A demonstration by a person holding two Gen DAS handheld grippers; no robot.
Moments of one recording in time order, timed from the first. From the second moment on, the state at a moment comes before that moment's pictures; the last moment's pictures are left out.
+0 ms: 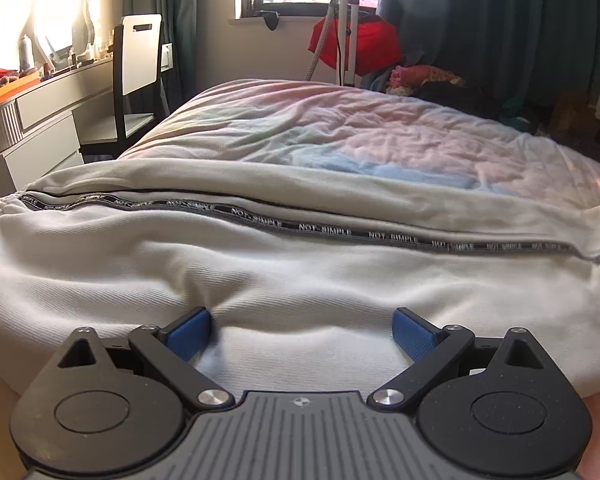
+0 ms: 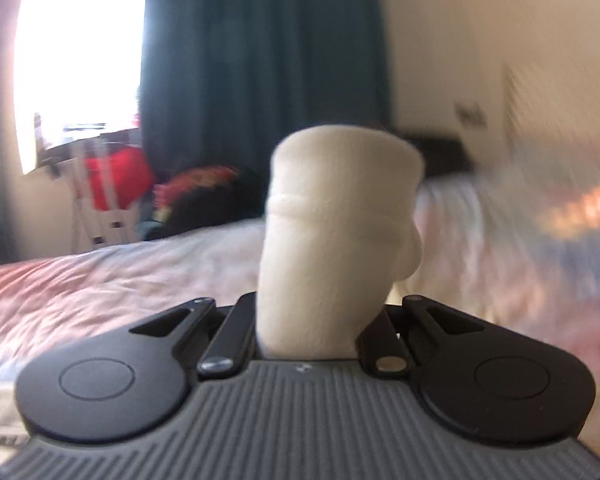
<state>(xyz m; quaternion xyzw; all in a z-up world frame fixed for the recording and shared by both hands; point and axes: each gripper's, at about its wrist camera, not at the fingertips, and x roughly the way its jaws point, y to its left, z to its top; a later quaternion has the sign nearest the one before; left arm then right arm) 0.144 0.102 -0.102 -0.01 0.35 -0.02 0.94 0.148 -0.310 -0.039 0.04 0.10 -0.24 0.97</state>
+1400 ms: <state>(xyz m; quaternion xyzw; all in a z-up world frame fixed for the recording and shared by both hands) 0.122 0.187 -0.039 -0.22 0.26 -0.05 0.94 0.161 -0.121 -0.071 0.11 0.30 0.30 0.90</state>
